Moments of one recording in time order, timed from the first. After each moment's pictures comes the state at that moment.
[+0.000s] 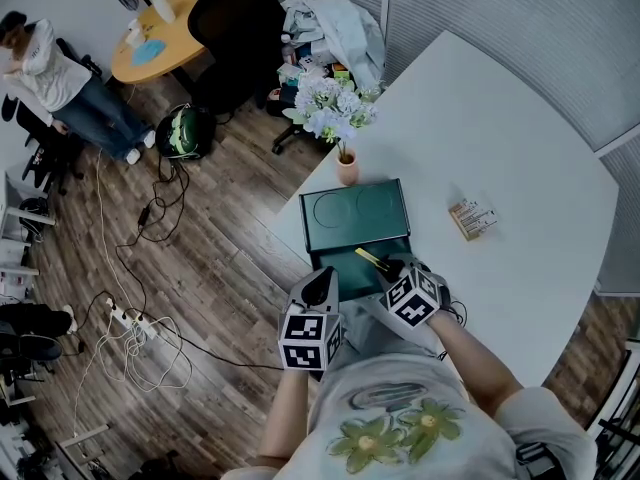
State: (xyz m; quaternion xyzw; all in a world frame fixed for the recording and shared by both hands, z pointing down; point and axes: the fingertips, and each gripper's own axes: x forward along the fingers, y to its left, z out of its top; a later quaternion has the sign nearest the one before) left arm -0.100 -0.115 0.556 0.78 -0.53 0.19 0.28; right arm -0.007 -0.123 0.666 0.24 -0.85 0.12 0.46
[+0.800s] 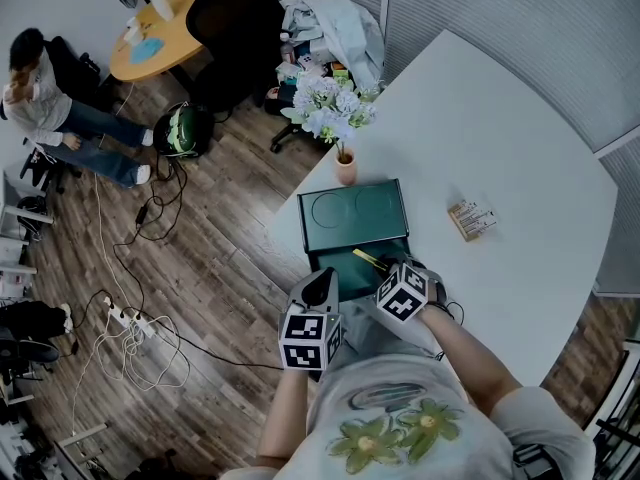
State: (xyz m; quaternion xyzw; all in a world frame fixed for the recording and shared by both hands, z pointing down) left arm -0.096 -0.115 0.562 0.78 -0.53 0.20 0.29; right arm -0.005 -0.125 0.690 0.22 -0.82 0.11 0.52
